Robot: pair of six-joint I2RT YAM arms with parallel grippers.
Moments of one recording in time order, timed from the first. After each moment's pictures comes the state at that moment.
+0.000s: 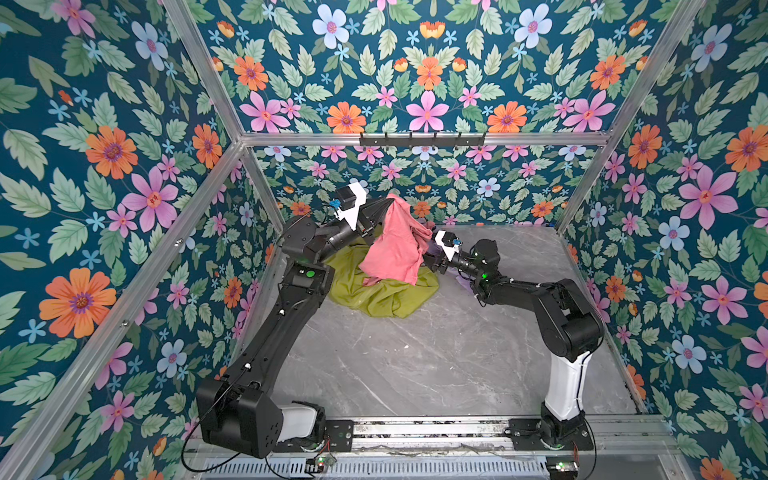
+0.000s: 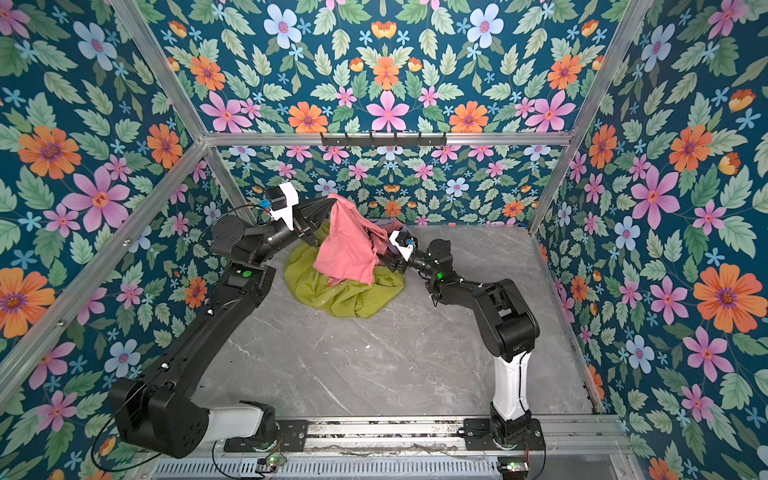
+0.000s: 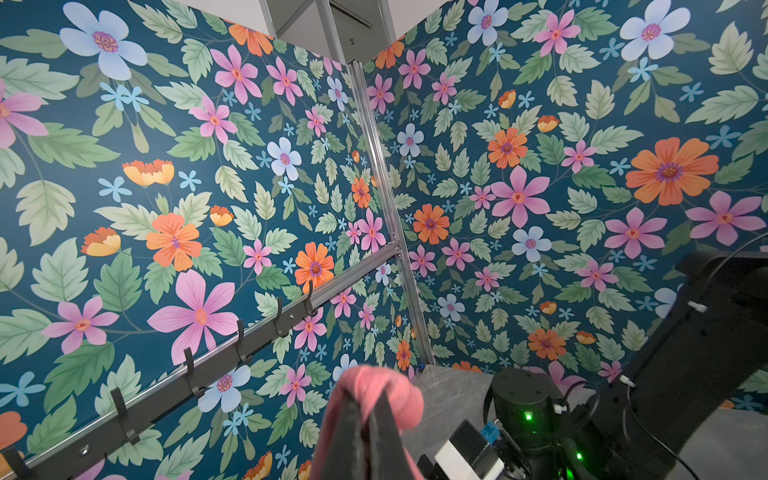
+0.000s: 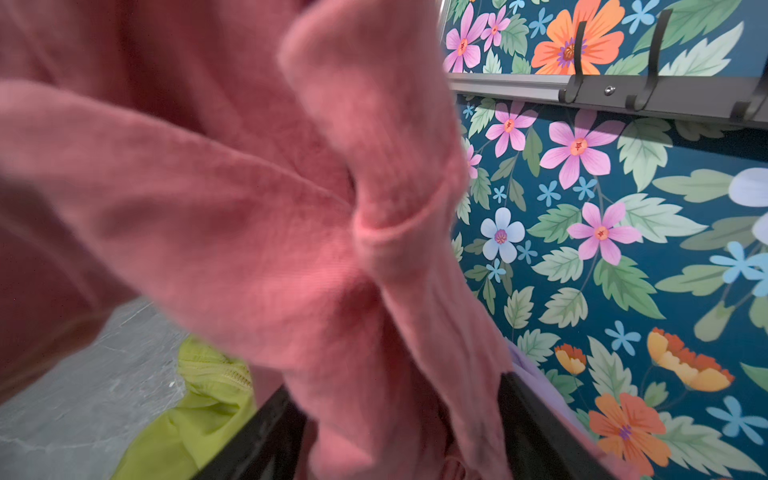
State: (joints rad) left arm -0.30 1.32 1.25 0.56 0.72 -0.03; right arm 0.41 1.99 1.18 0.95 -0.68 -0.21
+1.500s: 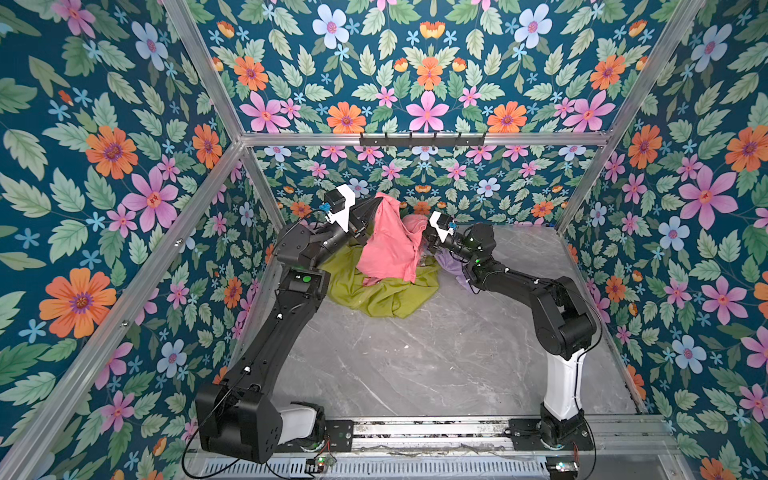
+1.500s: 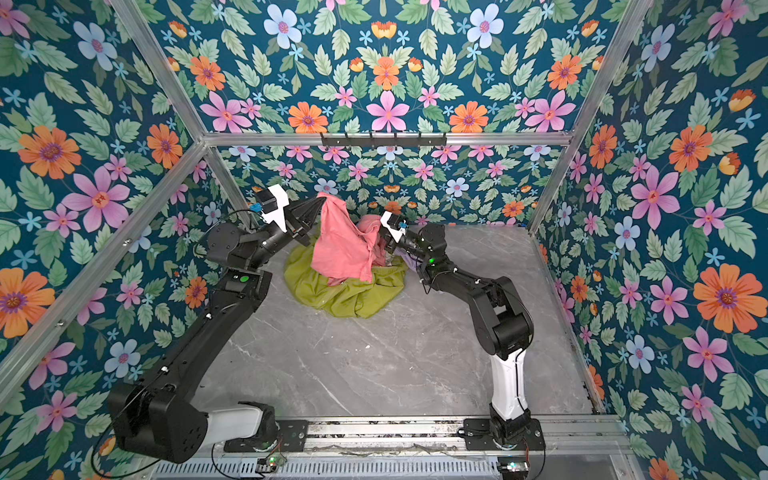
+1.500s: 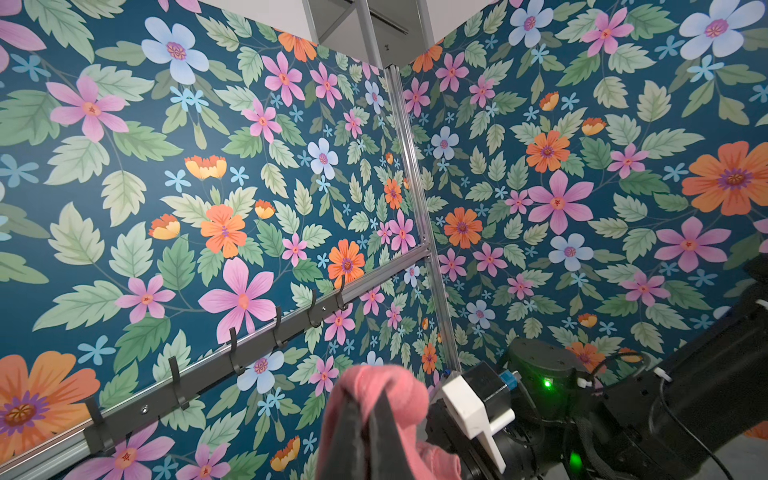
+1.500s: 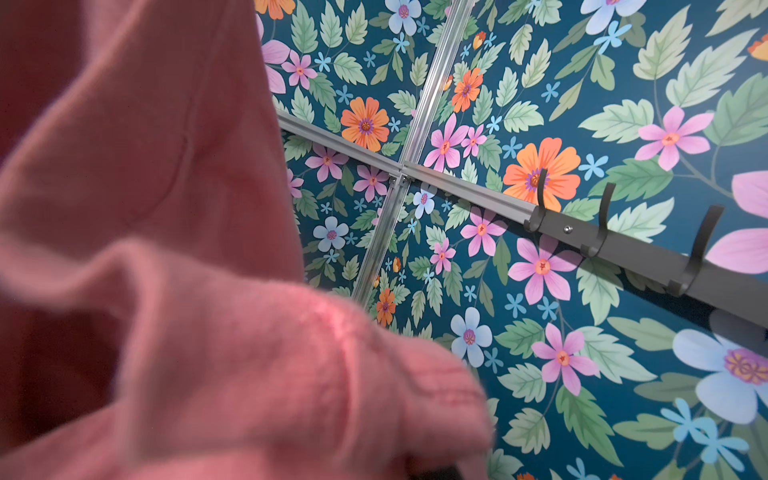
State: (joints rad) left arm -0.26 1.30 1.18 0.64 0.65 -0.06; right arm 0.45 2.01 1.42 0.94 -0.65 -0.21
